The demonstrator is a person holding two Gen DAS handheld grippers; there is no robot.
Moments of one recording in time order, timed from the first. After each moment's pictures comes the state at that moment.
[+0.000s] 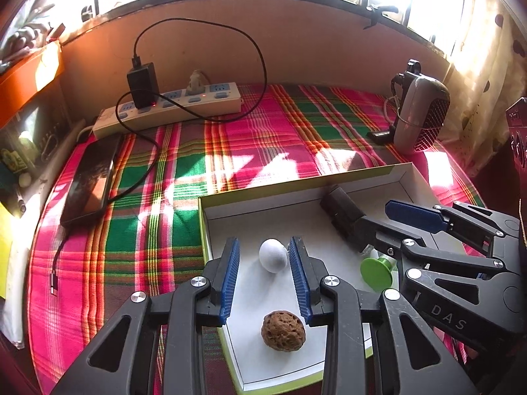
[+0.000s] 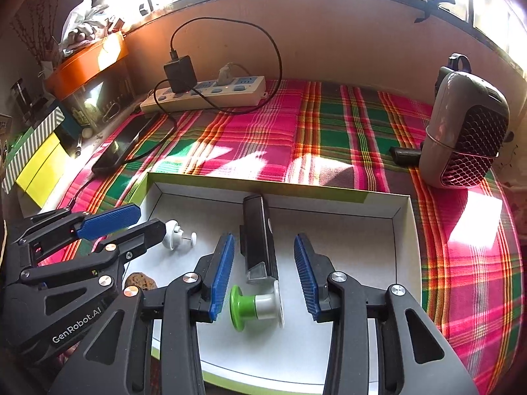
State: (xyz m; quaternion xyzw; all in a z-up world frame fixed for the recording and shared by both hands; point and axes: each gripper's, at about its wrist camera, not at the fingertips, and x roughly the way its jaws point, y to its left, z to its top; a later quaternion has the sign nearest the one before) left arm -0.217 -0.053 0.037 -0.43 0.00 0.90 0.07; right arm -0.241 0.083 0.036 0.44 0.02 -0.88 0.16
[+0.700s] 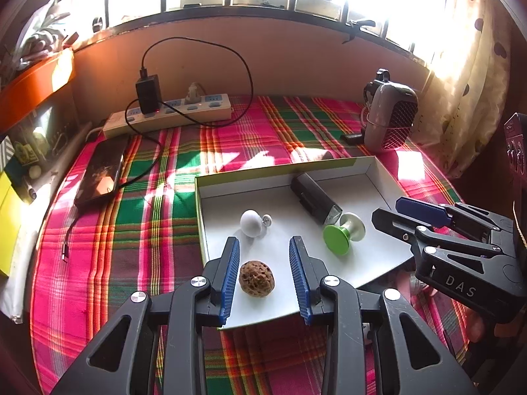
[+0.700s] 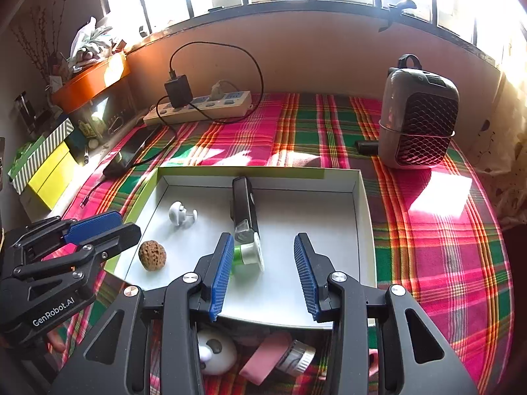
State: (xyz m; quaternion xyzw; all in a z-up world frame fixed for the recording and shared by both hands) left arm -0.158 -0.047 0.057 -0.40 -0.02 0.91 0.09; right arm -0.187 0.115 0.056 0.41 0.00 -0.90 0.14
